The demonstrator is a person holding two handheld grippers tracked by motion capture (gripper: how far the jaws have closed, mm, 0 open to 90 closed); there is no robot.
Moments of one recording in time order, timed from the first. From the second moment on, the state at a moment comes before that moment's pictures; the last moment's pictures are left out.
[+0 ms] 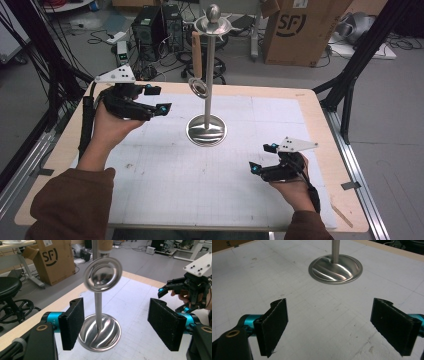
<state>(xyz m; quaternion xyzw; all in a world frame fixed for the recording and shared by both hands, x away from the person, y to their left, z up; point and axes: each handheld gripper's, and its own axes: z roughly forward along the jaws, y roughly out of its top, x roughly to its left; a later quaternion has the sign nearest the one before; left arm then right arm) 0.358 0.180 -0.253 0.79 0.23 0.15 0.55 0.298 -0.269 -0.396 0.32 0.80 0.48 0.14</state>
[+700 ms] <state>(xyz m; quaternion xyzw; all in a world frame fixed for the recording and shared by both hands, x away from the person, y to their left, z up) 0.330 0.196 -0.305 0.78 0.23 0.15 0.56 0.298 -0.270 -0.396 0.32 0.80 0.49 0.14</state>
